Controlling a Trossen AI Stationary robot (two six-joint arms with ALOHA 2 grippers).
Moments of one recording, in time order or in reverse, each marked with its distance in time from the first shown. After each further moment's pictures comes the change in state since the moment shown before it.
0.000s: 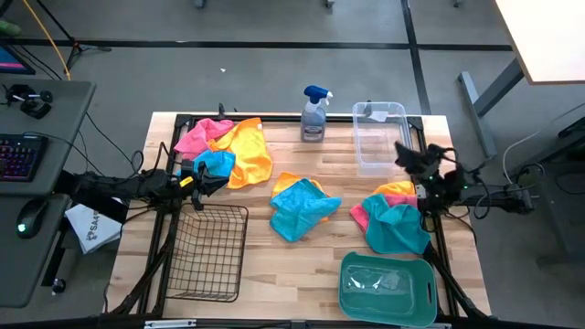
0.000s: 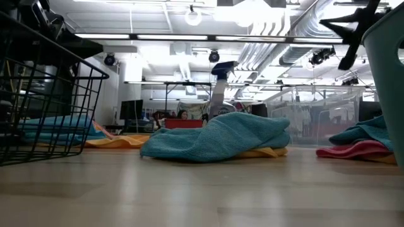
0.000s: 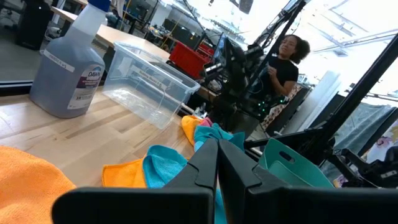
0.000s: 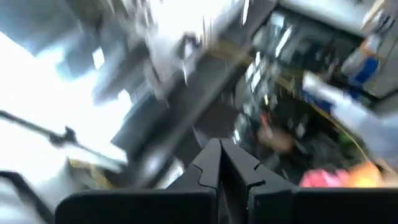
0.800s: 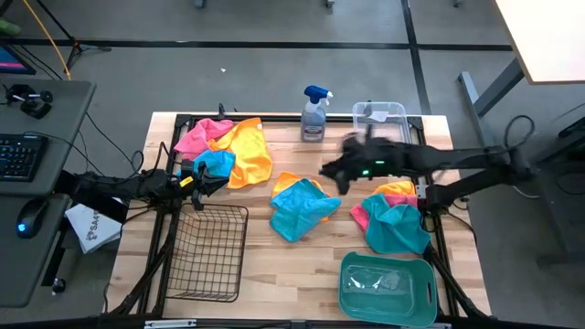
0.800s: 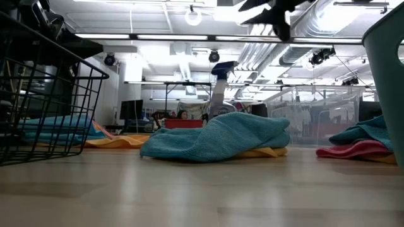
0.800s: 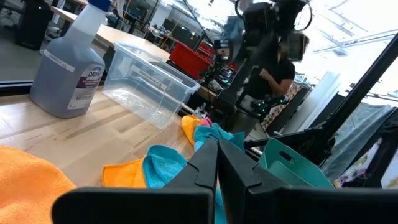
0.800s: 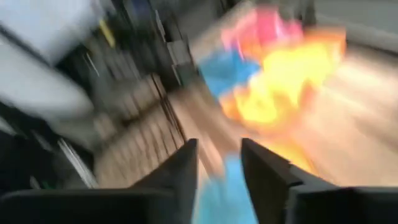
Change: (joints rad) left arm 0.000 0.000 0.000 0.000 0.000 0.000; right arm 0.000 1.155 1.030 -0.967 -0.432 -0.234
